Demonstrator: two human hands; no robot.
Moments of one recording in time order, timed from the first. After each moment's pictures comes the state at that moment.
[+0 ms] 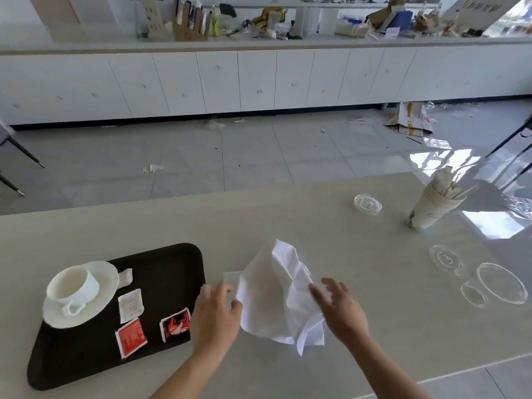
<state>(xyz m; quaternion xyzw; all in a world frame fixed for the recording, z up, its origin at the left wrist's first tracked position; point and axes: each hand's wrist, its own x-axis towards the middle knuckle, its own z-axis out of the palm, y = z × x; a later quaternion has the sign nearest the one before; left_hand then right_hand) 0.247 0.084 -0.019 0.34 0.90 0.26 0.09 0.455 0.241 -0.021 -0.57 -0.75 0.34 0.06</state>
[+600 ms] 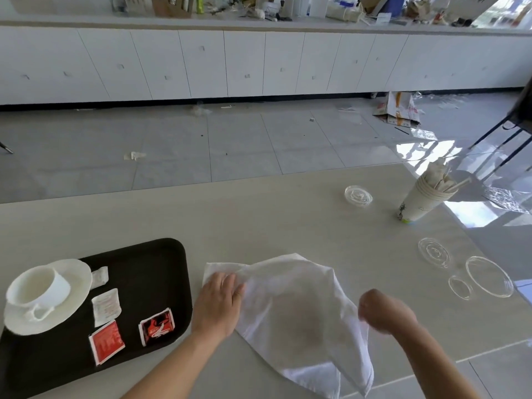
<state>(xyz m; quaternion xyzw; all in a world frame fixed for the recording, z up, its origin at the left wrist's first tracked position) 0.234 0.122 -0.067 0.47 0.85 0.19 0.15 0.526 0.304 -0.008 -0.59 -0.76 0.17 -0.20</state>
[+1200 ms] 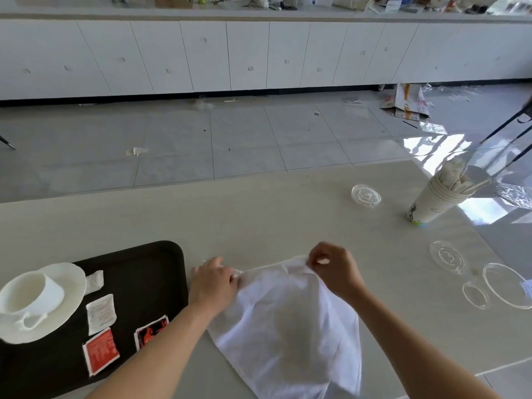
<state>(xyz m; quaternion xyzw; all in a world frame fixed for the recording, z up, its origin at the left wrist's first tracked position) 0.195 0.166 -0.053 0.49 0.86 0.02 0.11 0.417 0.321 0.000 -0.43 -0.79 0.38 0.21</state>
